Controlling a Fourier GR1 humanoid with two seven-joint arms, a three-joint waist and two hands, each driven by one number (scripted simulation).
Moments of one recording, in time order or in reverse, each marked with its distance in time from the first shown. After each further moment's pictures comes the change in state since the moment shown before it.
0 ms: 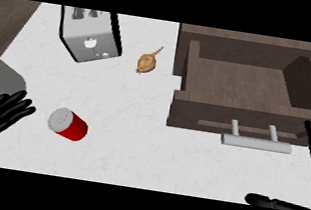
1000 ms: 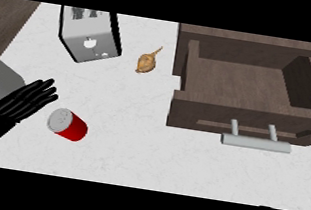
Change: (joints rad) left arm -0.129 -0.159 0.023 0.220 -0.194 -0.072 -0.008; right arm 0.088 0.009 -0.094 0.068 -0.030 0.110 -0.143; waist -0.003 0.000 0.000
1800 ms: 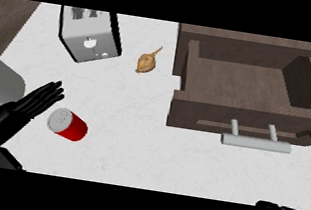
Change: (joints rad) left arm -0.061 -0.043 0.042 0.329 -0.313 -0.043 -0.323; right arm -0.032 0.020 -0.026 0.027 0.011 0.025 -0.001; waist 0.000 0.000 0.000
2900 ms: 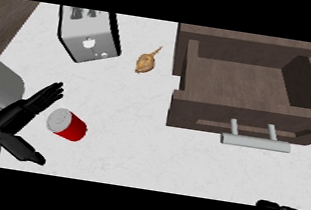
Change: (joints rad) left arm -0.178 0.097 -0.019 0.563 -0.257 0.113 -0.394; right arm -0.012 0.027 -0.015 -0.022 0.018 0.013 0.014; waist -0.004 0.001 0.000
